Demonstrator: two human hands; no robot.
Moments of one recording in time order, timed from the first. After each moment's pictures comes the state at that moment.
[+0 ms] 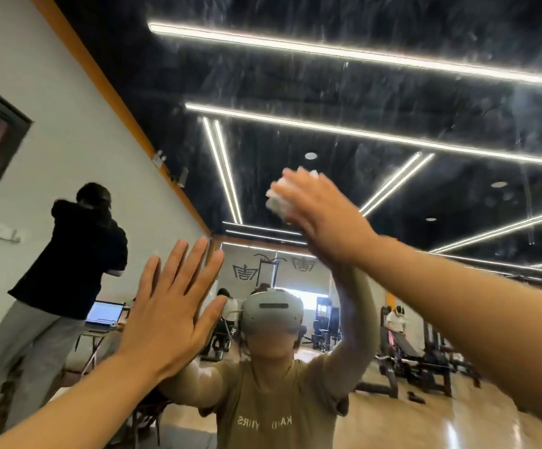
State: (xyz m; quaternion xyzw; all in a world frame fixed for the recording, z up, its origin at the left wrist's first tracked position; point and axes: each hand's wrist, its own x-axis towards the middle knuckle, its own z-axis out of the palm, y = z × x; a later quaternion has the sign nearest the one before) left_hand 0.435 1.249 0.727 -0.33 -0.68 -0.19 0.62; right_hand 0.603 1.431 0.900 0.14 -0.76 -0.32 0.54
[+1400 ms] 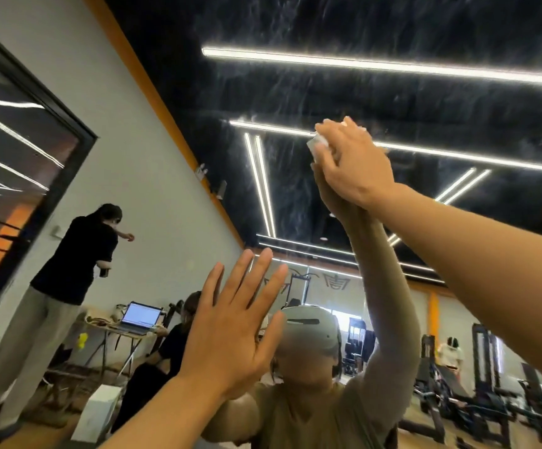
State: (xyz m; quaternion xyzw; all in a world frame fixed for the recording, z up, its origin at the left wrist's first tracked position) left_hand 0.423 1.253 0.723 -0.36 -0.63 -0.24 0.64; right_hand 0.543 1.363 0.974 0.09 -0.74 -0.19 0.64
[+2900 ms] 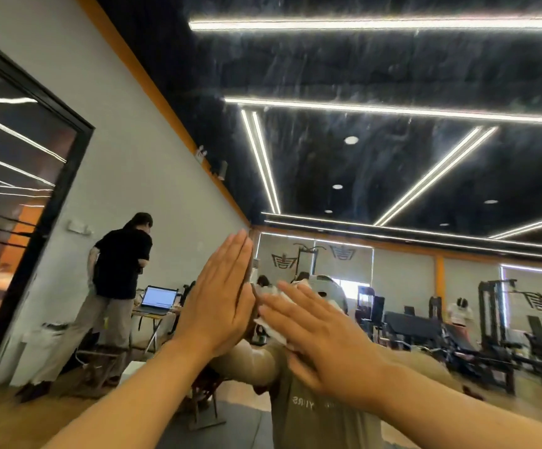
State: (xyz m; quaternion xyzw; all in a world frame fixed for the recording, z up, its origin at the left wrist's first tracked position) left_hand 0.406 1.210 0.710 -0.42 -0.63 -0.35 0.55; right_hand 0.553 1.373 0.722 0.20 -0.82 -0.36 0.41
